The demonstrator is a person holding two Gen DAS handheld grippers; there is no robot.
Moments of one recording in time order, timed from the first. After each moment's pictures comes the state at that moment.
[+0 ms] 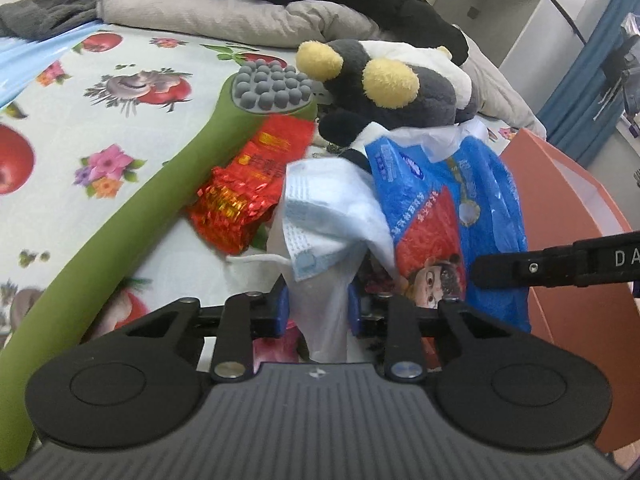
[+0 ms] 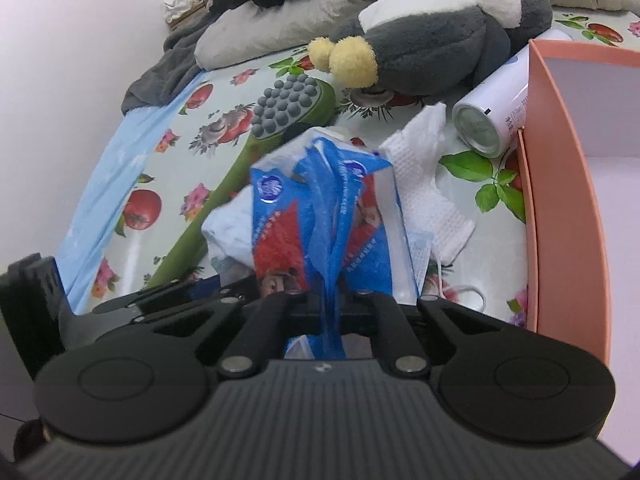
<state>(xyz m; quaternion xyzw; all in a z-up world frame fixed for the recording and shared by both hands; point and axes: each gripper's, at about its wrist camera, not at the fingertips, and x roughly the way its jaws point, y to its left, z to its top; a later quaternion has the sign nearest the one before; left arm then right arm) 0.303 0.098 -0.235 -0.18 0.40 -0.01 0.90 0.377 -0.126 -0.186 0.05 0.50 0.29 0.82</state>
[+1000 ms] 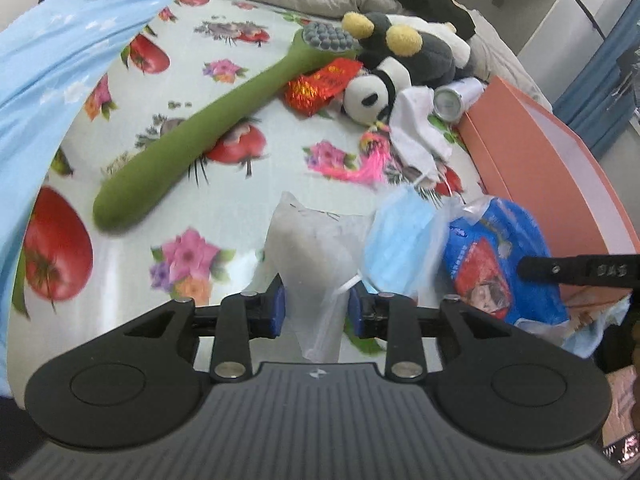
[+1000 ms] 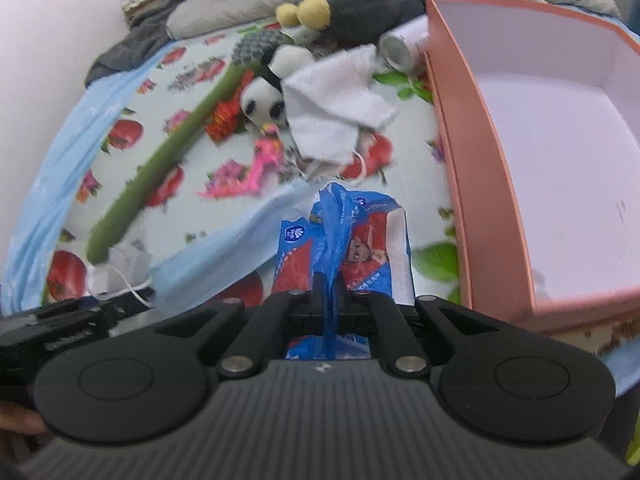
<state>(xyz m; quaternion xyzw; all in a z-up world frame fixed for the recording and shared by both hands) 0.117 0.101 -0.205 -0.19 0.45 0.02 0.87 0.224 -0.158 -0.181 0.00 0.50 0.18 0.85</state>
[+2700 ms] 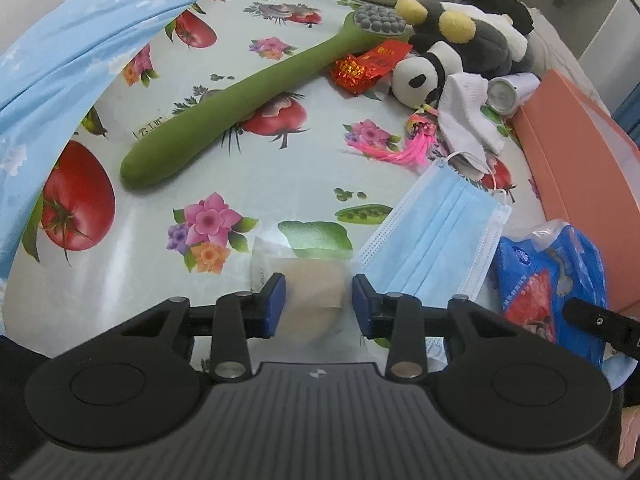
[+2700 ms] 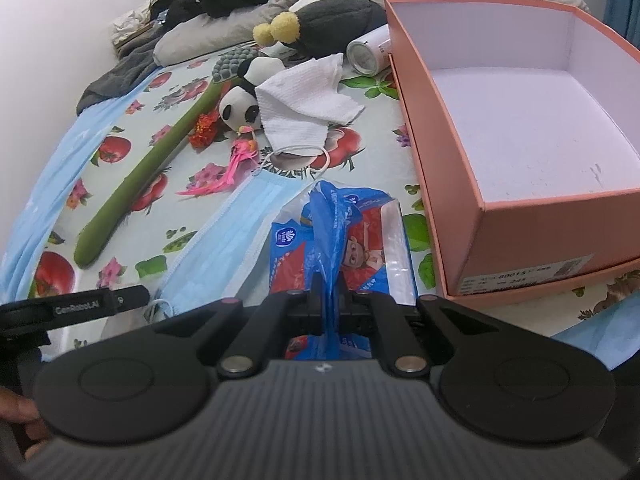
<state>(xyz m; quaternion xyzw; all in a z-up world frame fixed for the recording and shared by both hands) 0.124 0.078 -0.215 -0.18 0.46 0.12 0.86 0.190 -0.185 -0.198 0.03 0.45 0.16 0.88</state>
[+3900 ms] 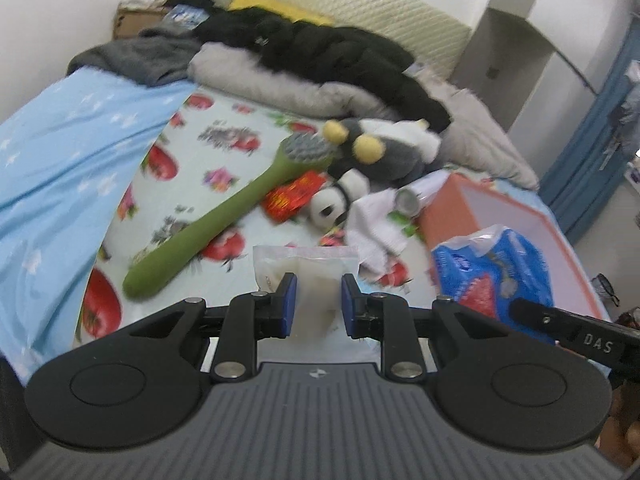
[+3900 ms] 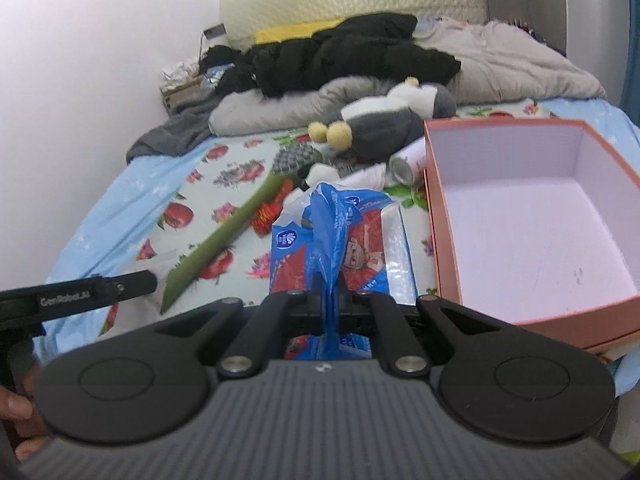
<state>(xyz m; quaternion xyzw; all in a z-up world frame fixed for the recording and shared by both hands) 0.083 0.061 -0.082 -0.18 0.33 0.06 0.92 0.162 -0.186 -0.092 0.03 0.35 0.21 0.91</state>
